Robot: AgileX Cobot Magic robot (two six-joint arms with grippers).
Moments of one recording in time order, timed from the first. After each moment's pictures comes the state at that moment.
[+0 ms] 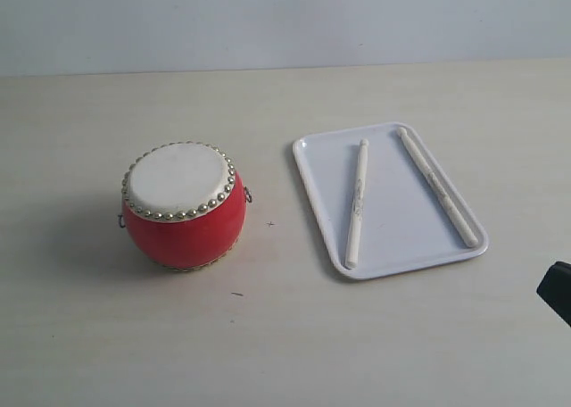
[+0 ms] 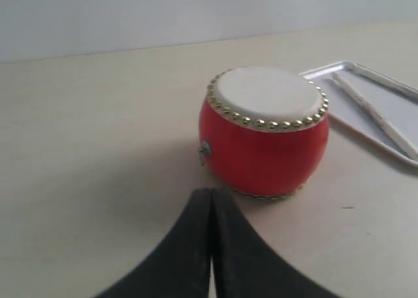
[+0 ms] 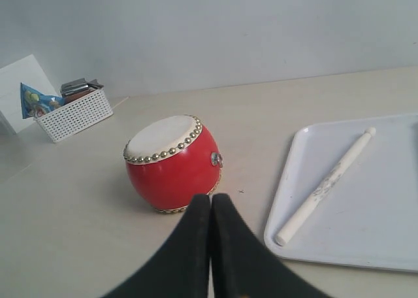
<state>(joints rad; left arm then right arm) -0.36 0.01 0.00 -0.12 0.36 0.06 0.36 0.01 0.00 0.73 0.30 -0.37</state>
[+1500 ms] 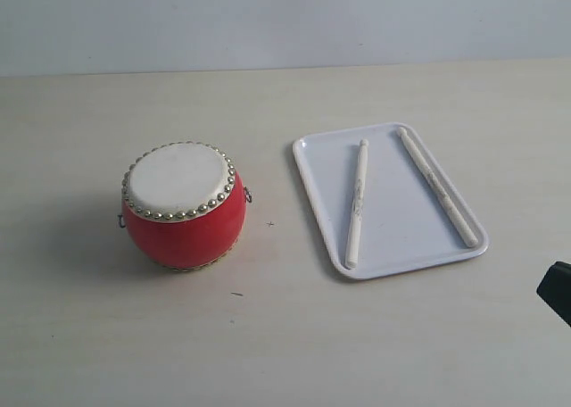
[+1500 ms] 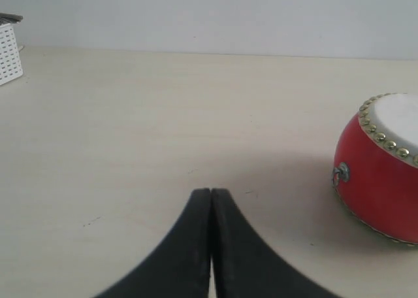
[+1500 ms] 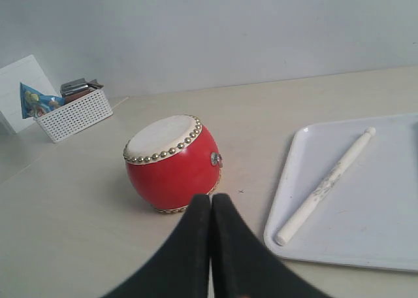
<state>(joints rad) 0.02 0.01 0.00 -0.12 0.36 0.07 0.36 0.01 0.00 0.73 0.30 -0.37</state>
